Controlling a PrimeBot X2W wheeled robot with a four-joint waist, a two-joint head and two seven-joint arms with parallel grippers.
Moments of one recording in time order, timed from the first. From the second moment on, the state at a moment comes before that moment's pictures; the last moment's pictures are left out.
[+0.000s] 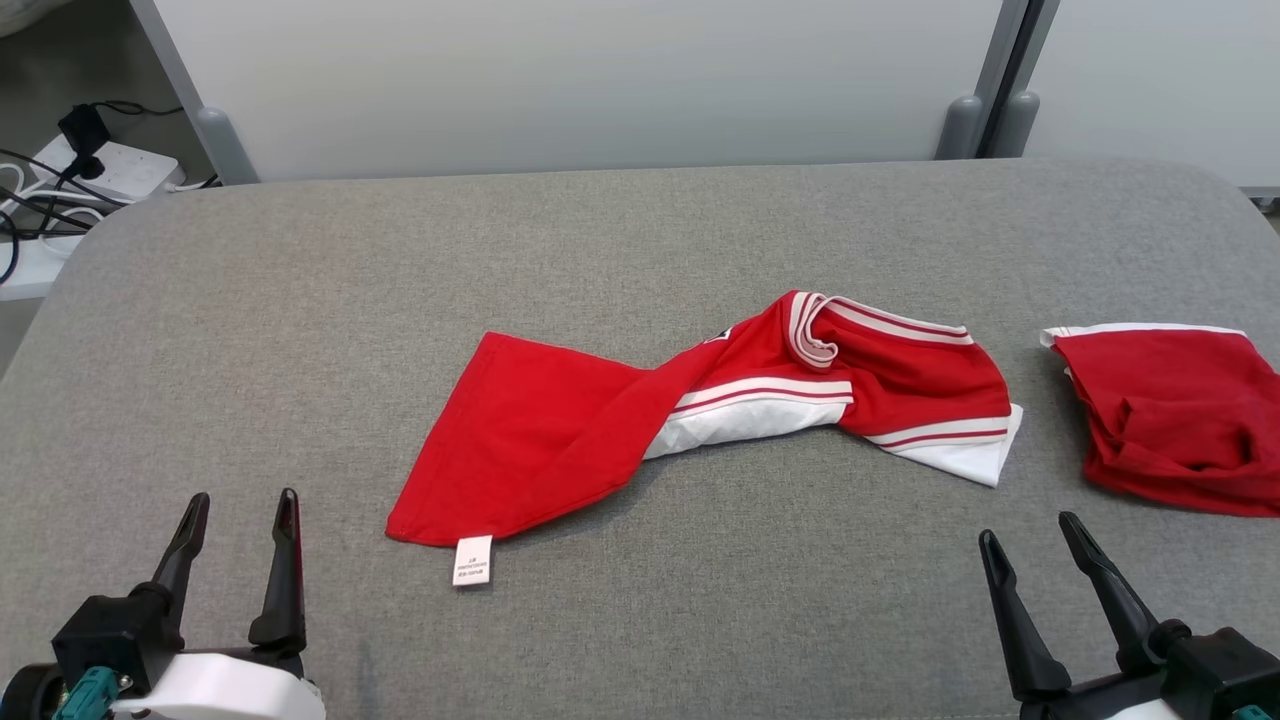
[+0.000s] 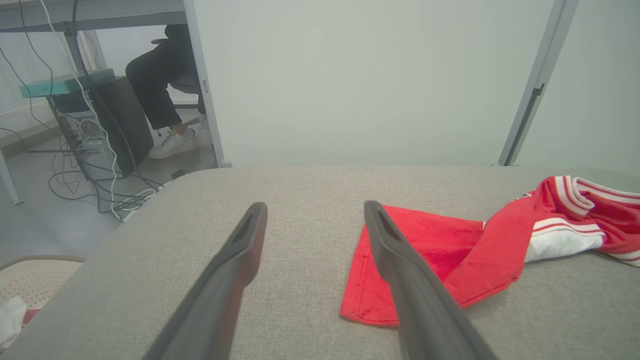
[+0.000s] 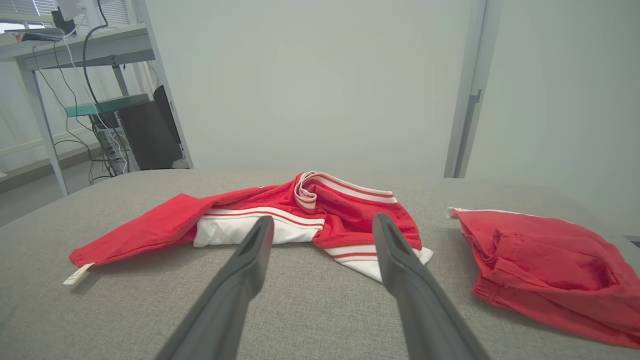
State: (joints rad) left arm 0.04 0.49 -0.34 -0.05 -0.61 0.35 -0.22; right arm 0.12 -0.15 0.13 0.01 0.22 0.13 -0.25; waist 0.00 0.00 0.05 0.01
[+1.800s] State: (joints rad) left arm -0.14 0.36 -0.38 0.03 -0.56 0.28 -0.25; right arm -0.67 -0.25 0.64 0.86 0.43 0.13 -0.16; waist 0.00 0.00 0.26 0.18
